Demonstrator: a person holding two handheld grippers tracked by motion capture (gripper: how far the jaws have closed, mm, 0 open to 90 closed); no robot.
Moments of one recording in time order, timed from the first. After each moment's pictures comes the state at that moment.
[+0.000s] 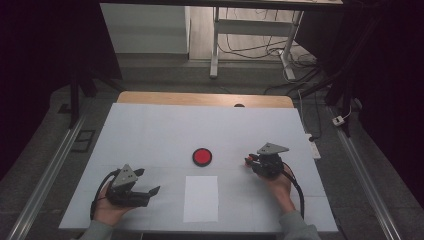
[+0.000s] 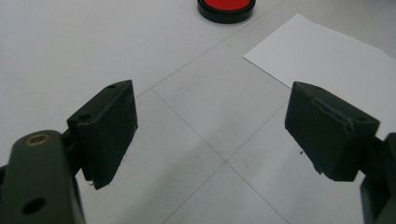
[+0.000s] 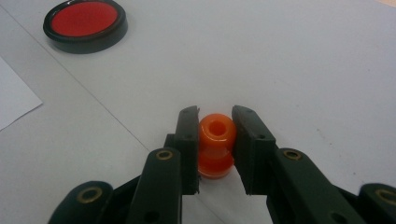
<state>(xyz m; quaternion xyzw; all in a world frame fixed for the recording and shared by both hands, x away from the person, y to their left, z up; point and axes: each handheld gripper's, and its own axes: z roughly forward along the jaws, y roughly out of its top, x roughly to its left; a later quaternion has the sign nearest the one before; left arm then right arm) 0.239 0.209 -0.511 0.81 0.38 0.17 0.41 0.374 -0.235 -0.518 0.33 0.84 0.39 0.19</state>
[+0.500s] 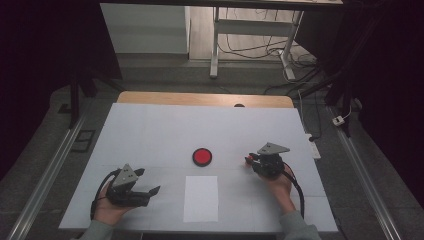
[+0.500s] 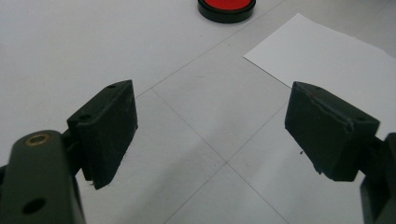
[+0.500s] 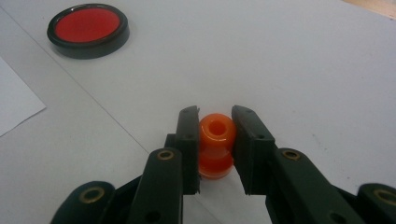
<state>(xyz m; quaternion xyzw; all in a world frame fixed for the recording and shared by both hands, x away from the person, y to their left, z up) 0.239 0.209 -0.511 0.81 0.38 0.17 0.40 0.372 -0.236 -0.514 0.32 0.84 0.39 0.20</state>
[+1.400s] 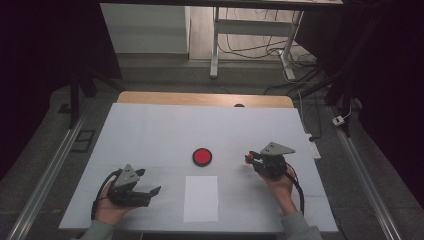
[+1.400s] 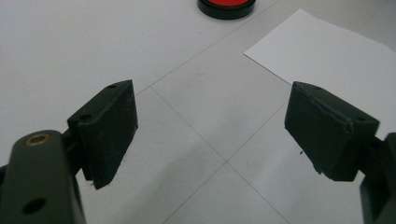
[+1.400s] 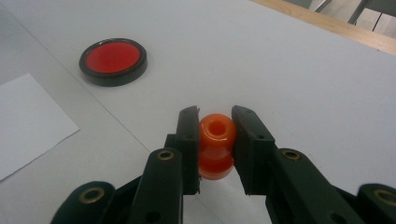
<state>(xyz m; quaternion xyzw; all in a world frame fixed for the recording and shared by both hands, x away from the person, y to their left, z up) 0.240 0.206 -0.513 0.81 0.38 0.17 0.40 0.359 -0.236 -0.495 0.31 0.82 0.43 0.21</state>
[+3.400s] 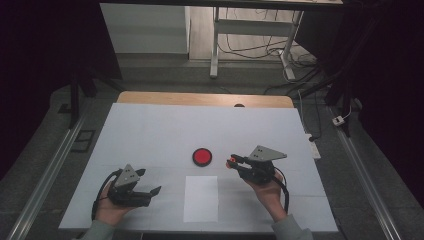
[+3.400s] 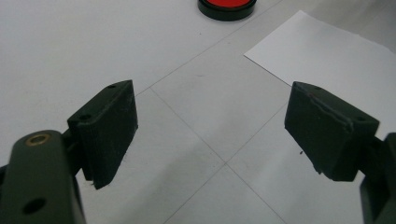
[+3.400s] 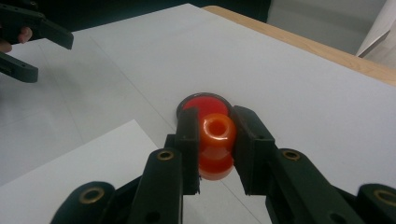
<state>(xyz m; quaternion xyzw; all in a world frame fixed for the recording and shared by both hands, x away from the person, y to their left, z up) 0.240 0.205 -0.513 0.81 0.39 0.17 0.40 0.325 -0.191 -0.468 0.25 0.81 0.50 0.16</state>
